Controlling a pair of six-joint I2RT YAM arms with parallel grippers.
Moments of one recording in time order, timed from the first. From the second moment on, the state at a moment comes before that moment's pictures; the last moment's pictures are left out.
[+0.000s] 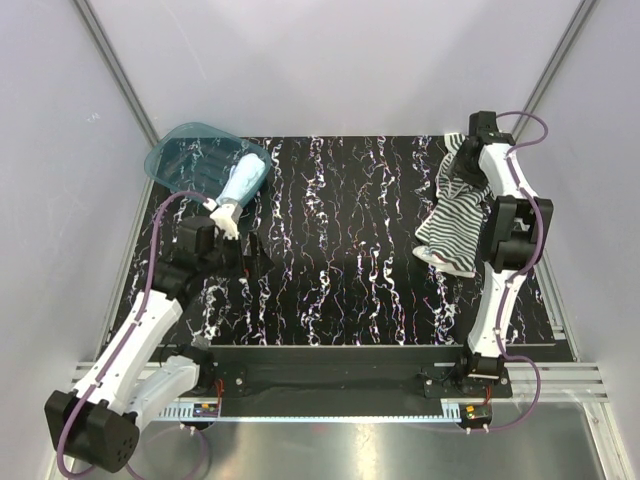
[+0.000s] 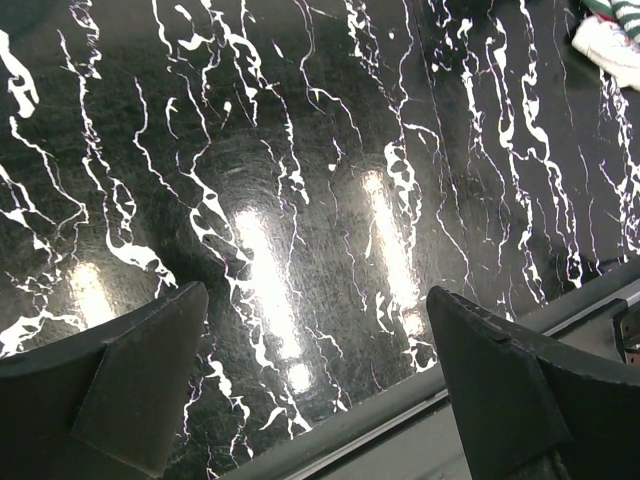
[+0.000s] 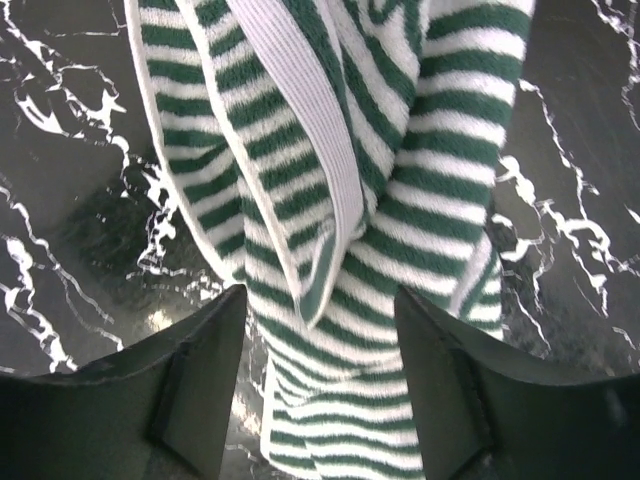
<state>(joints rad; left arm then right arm) -0.30 0.88 0.75 -0.57 0.28 -0.29 -0.08 2.20 1.98 -0.81 0.19 0.45</state>
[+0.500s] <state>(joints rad) -0.32 0.89 0.75 -0.57 0.28 -0.29 -0.08 2.34 2.07 -0.81 0.19 0.43</state>
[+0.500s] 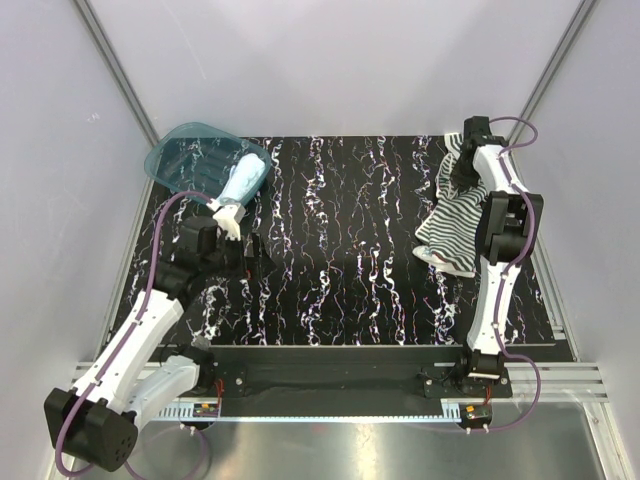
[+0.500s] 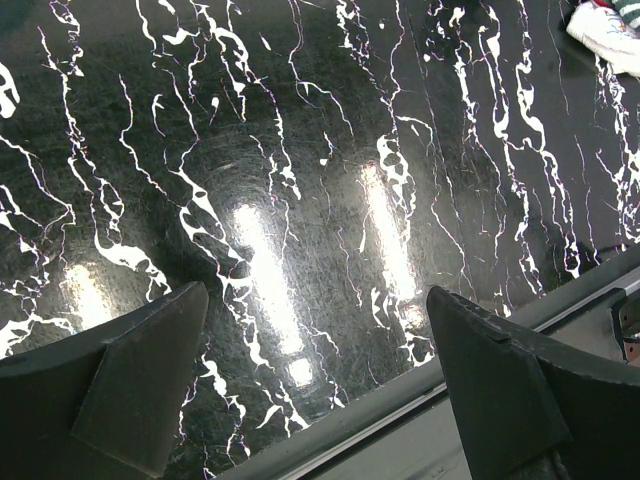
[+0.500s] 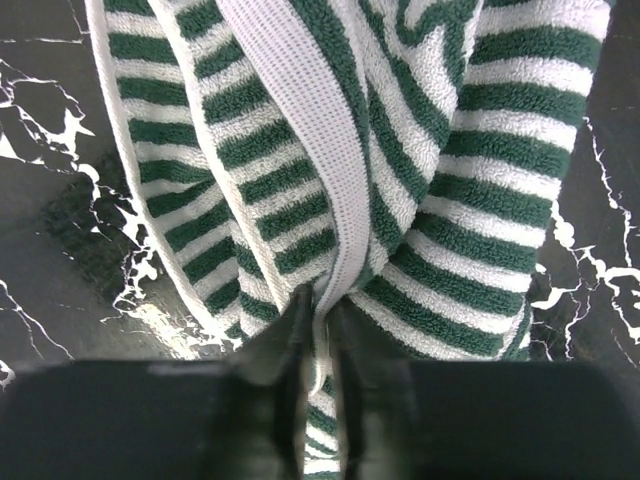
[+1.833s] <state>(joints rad) -0.52 0.91 0.75 -0.51 0.24 -0.32 -0.03 1.42 1.85 -0.93 -0.13 0.51</state>
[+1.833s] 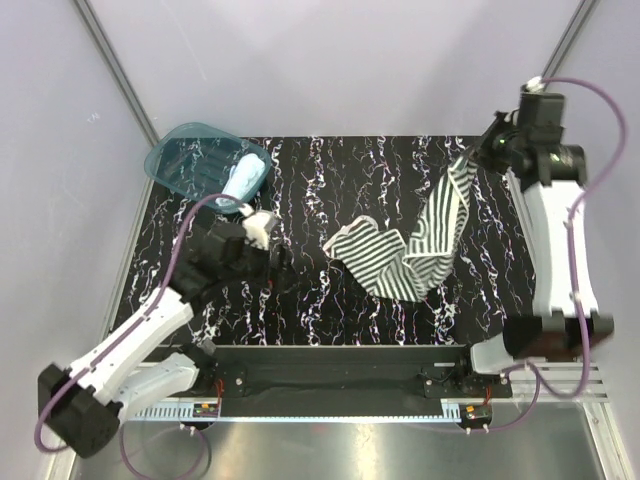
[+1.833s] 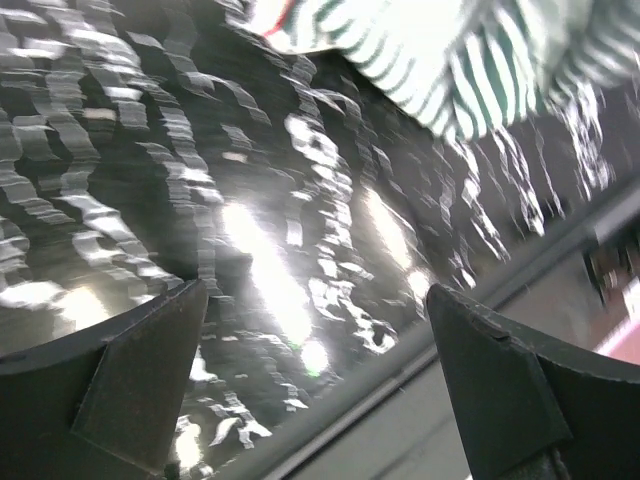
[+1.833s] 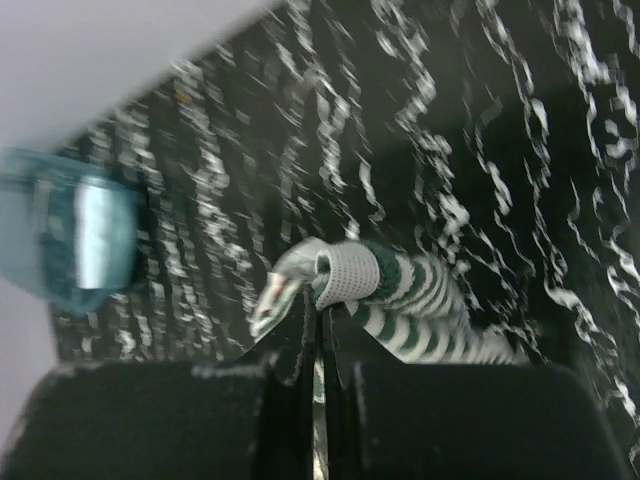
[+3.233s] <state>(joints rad) -0.77 1.87 1.23 -0.36 0.07 -0.47 -0.03 1.26 1.70 -0.92 -0.24 0.44</state>
